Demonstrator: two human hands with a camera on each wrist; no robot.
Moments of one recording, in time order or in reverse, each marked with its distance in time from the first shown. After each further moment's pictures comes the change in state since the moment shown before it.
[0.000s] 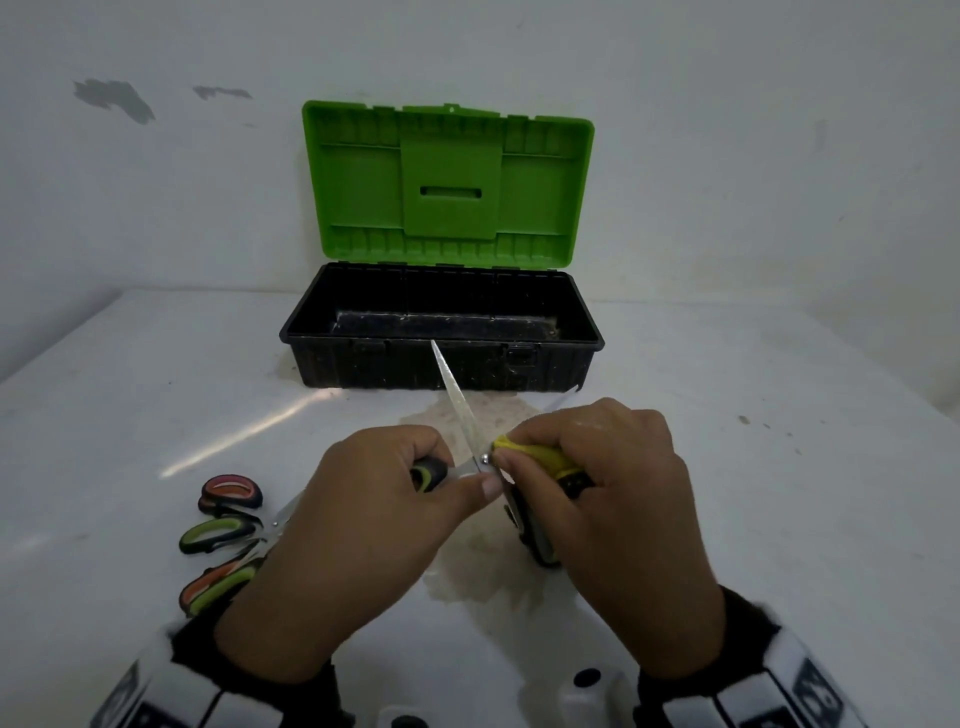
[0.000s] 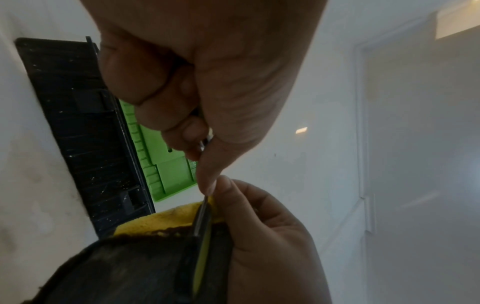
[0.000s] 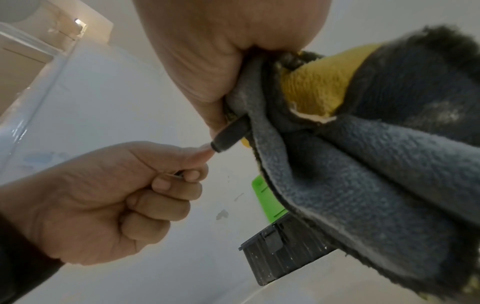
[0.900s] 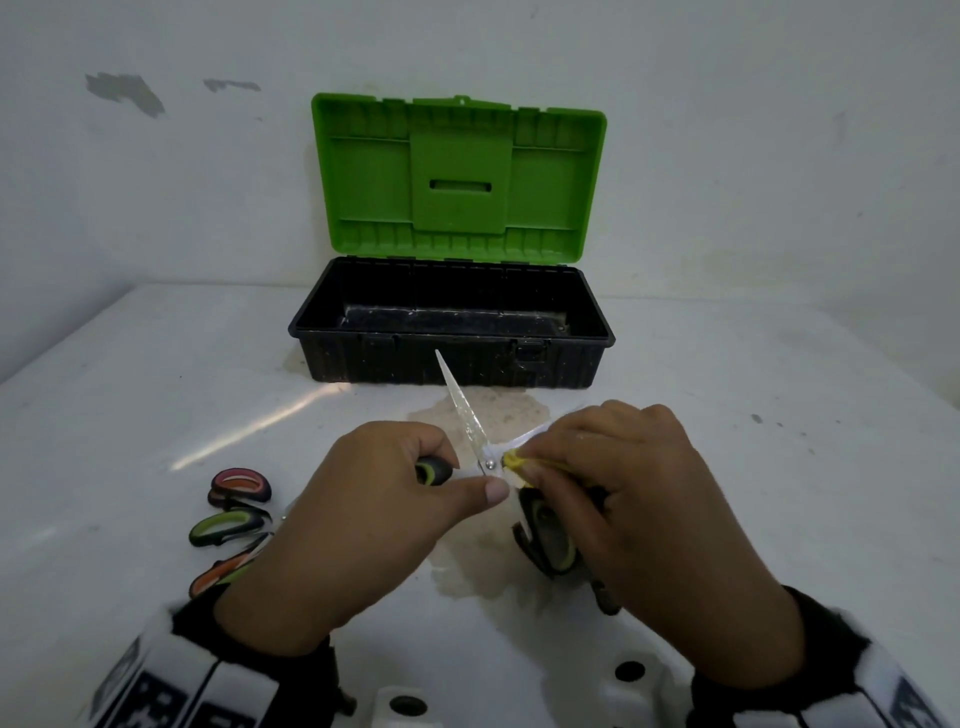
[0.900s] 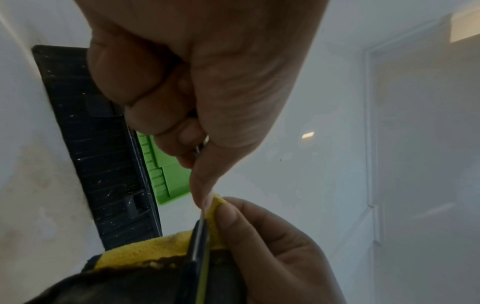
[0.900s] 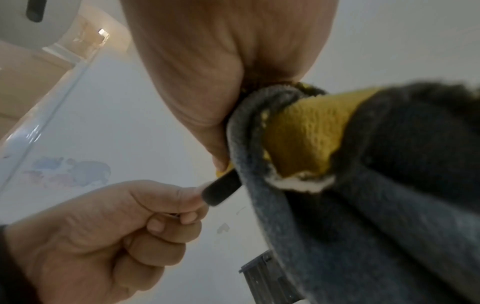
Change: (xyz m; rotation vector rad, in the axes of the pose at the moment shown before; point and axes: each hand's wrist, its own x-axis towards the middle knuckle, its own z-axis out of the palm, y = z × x) left_hand 0.006 -0.009 -0.004 -0.012 -0.089 -0.015; right_hand 0.003 0.010 -0.014 -0.082 -0.254 -0.090
